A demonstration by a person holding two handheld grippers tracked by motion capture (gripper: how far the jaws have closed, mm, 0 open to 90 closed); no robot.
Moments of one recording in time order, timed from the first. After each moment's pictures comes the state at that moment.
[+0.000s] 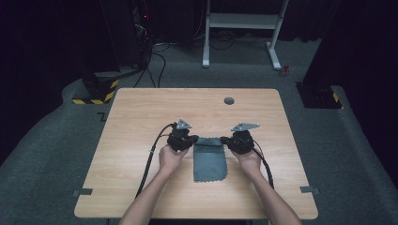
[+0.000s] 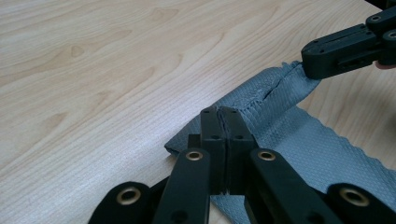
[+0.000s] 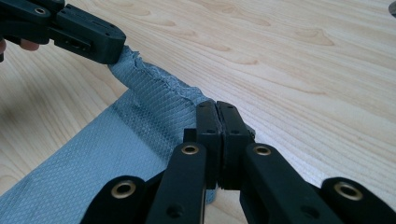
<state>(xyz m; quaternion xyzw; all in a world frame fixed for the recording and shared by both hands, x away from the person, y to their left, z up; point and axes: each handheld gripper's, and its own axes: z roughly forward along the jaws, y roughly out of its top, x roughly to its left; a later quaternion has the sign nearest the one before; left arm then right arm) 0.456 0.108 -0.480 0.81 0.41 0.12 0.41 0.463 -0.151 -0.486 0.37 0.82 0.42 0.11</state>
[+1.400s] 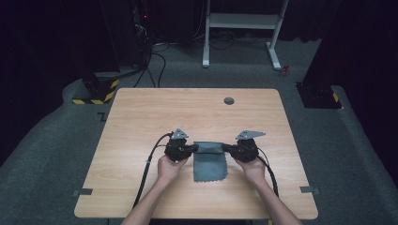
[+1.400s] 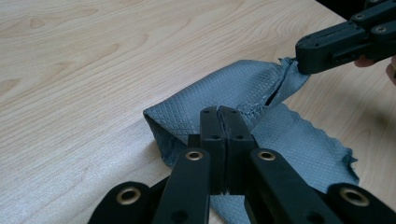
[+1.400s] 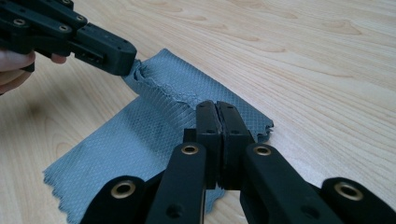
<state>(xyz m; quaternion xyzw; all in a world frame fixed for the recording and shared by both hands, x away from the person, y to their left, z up) 0.424 0.115 -0.489 0.80 0.40 0.08 0.45 0.434 -0.164 -0.485 0.35 0.82 0.44 0.08</state>
